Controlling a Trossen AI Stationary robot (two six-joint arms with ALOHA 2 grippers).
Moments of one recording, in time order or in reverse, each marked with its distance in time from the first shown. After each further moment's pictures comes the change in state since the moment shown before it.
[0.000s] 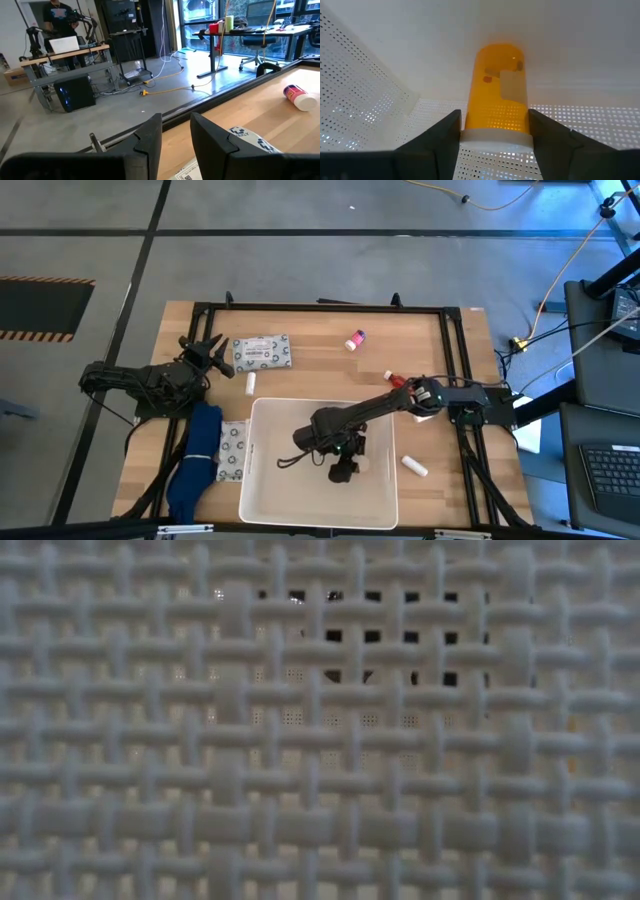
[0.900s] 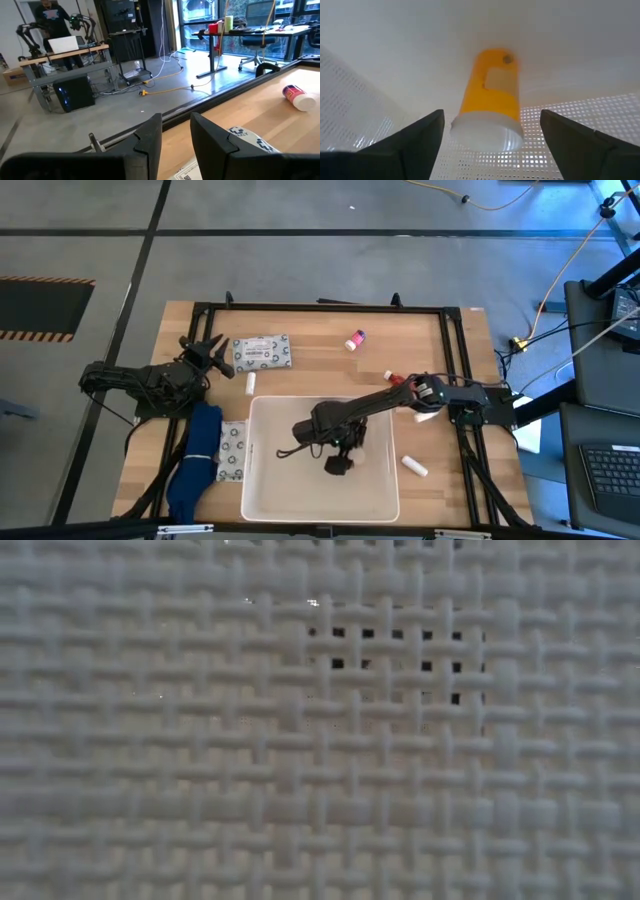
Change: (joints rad) left arm 0.000 0.000 0.000 0.001 0.011 -0.001; right arm -0.023 -0.032 -0.001 -0.005 0.104 0.109
